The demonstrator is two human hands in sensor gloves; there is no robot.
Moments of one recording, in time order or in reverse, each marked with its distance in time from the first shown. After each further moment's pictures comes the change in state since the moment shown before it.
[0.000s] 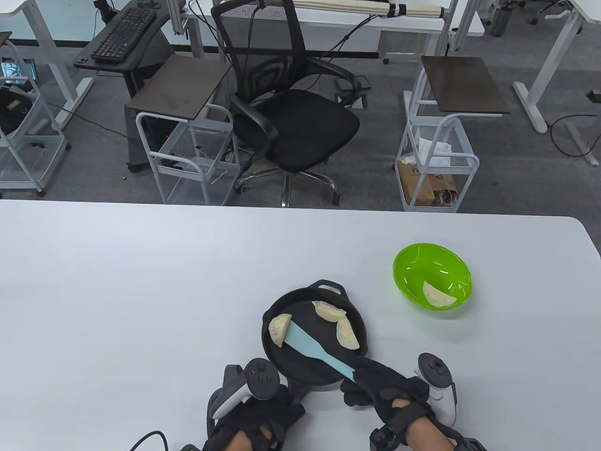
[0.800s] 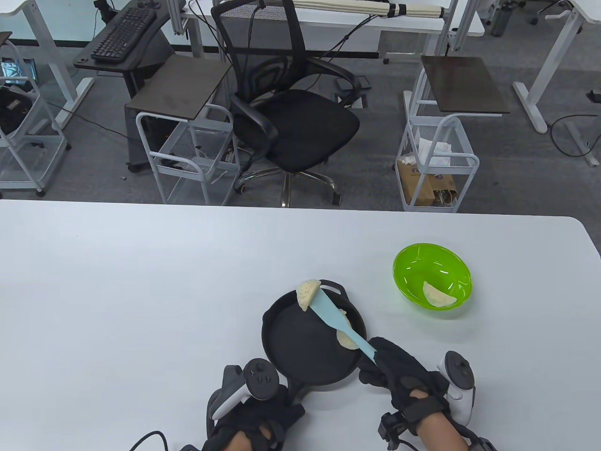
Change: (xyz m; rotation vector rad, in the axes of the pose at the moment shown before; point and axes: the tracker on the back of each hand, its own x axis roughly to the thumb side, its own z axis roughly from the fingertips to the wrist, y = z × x) left_hand -0.001 0.000 0.000 0.000 0.001 0.004; right_hand 0.015 -0.030 0.009 -0.166 -0.132 -0.153
